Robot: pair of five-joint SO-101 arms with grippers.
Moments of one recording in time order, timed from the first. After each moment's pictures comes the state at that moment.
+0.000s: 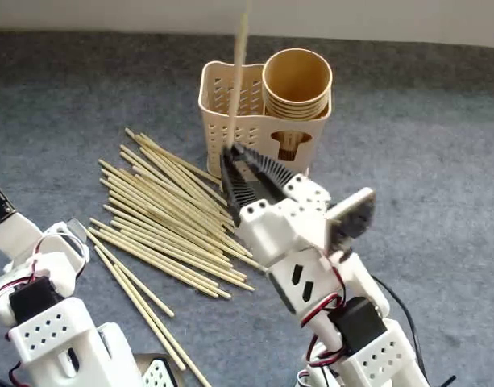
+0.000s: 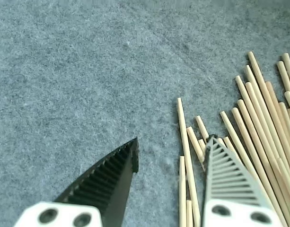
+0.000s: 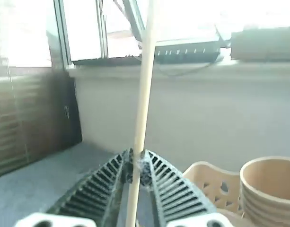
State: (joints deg) left arm -38.9 -68.2 68.9 58.1 15.3; right arm -36.8 -76.0 61.5 8.7 -2.9
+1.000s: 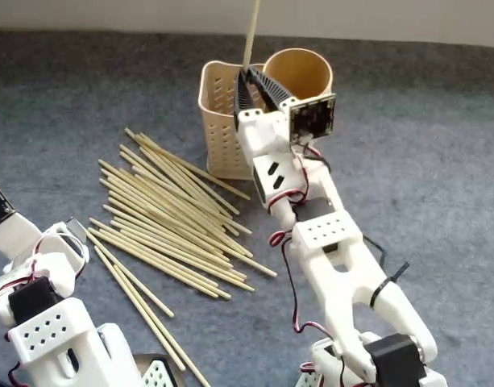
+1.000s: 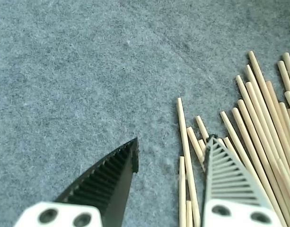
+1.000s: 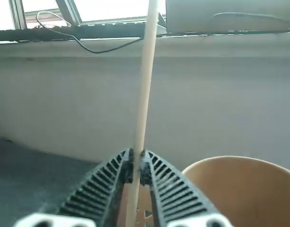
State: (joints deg) left arm -38.9 -68.2 68.9 58.1 15.3; right arm -25.1 -19.6 45.4 -25.8 1.2
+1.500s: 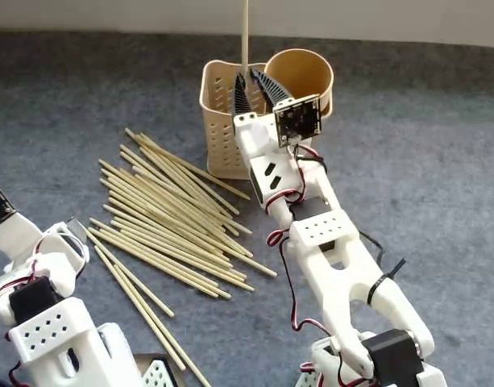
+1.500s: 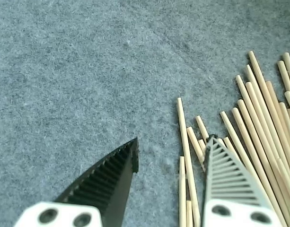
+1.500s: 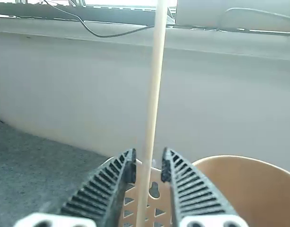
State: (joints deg) left arm -38.9 -68.2 68.9 58.1 15.3; right arm -25.1 -18.2 45.3 -25.8 5.0
